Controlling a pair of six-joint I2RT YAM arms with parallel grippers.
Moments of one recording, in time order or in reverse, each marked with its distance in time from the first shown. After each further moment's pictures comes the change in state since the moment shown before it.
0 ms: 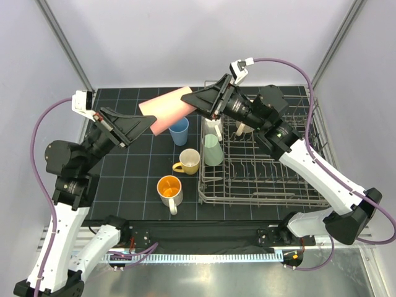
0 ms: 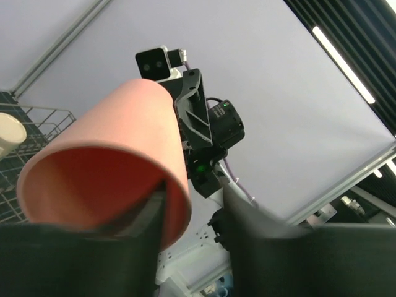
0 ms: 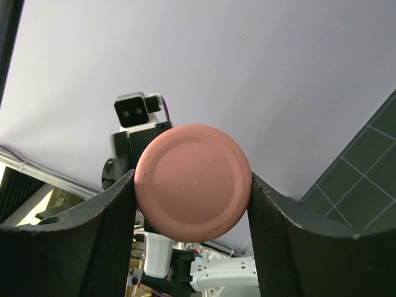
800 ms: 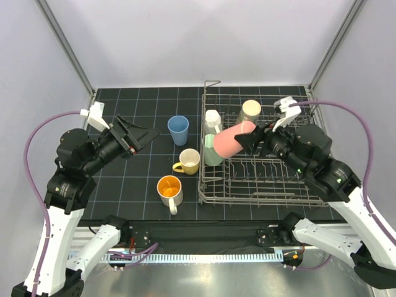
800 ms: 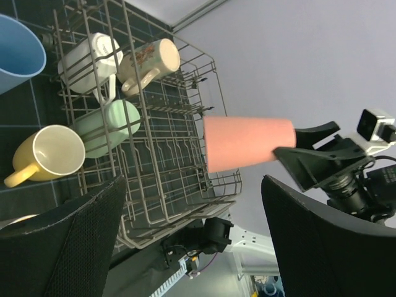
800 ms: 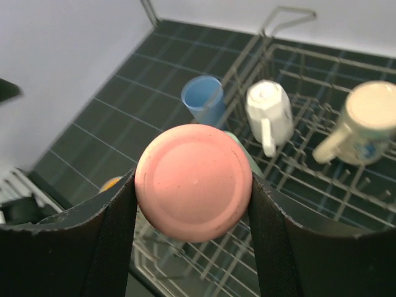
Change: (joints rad) left arm -0.002 0.004 0.106 -0.709 -0.196 0.305; right arm -0.015 -0.454 -0.145 -0.717 0.484 -0.883
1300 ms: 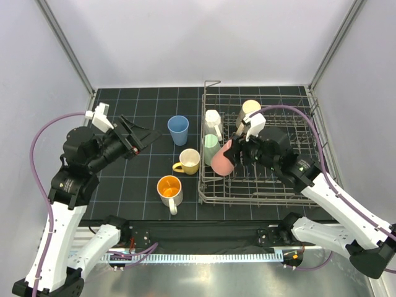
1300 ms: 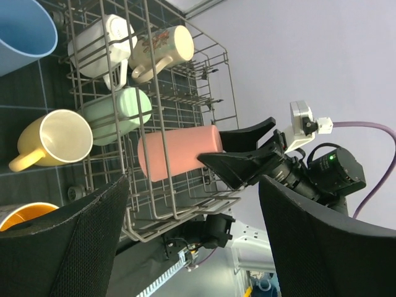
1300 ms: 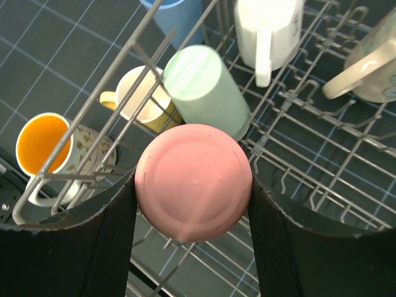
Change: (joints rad) left arm 0.000 0.020 -0.024 -0.021 0.001 -0.013; right arm 0.005 0.090 -0.241 0.023 -0.004 -0.077
